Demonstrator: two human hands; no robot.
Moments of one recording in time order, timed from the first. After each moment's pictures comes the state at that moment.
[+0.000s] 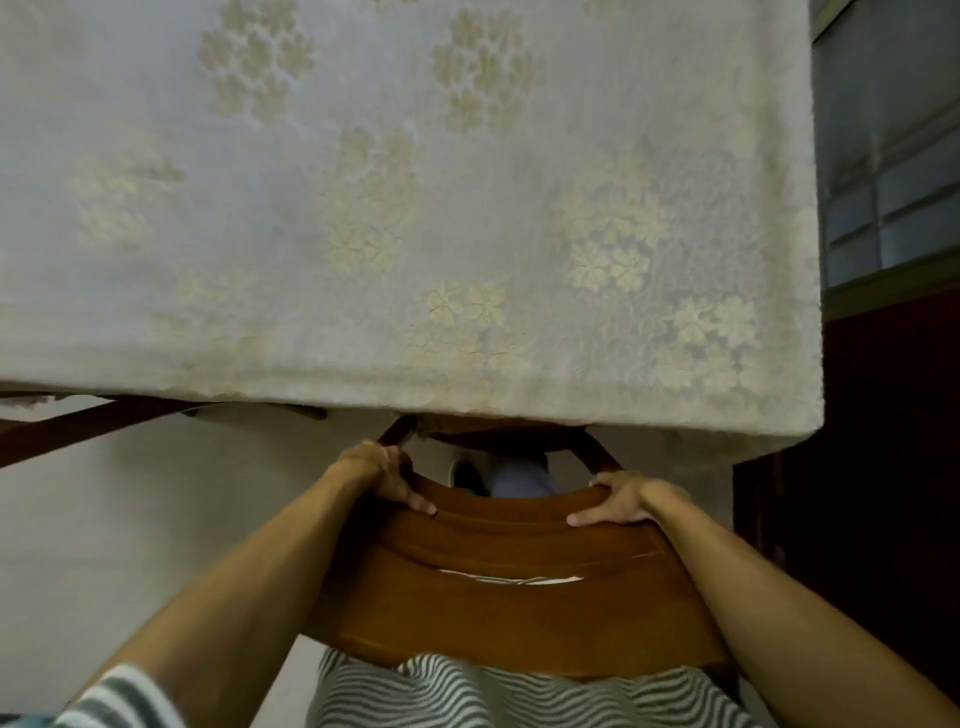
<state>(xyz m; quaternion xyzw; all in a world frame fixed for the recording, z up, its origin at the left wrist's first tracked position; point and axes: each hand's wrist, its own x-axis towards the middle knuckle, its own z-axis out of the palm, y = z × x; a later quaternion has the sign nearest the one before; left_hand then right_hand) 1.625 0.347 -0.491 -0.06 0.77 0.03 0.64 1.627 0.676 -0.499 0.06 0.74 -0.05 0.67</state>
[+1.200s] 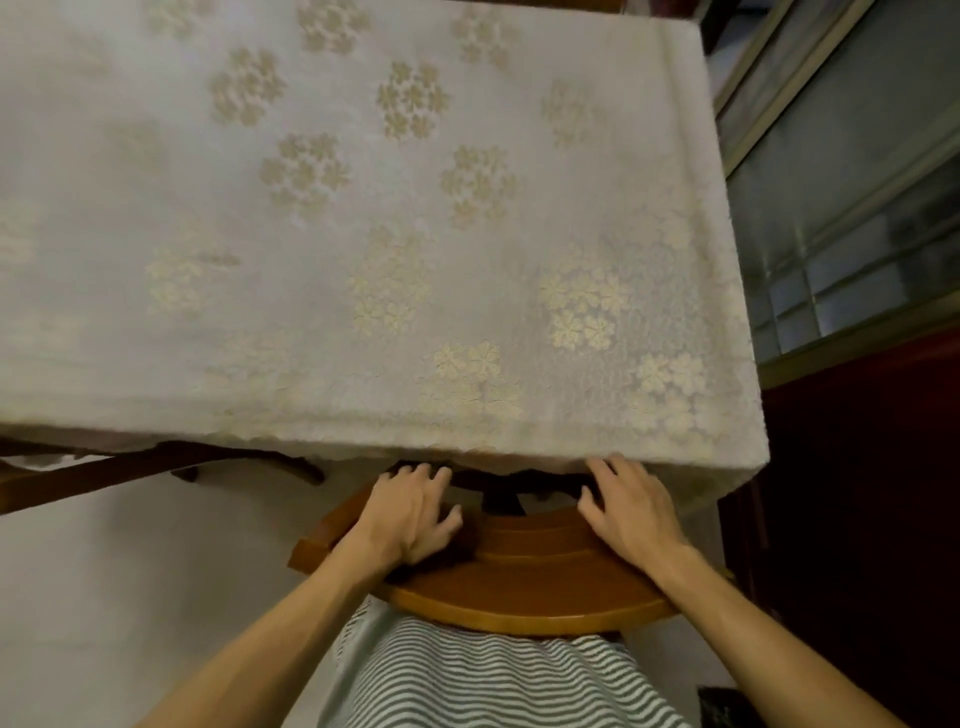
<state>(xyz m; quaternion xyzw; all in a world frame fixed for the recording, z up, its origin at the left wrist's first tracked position) 1.658 0.376 -0.400 0.13 0.94 0.05 0.31 1.650 0.658 -0.406 -0.09 0.98 -0.05 0.20</state>
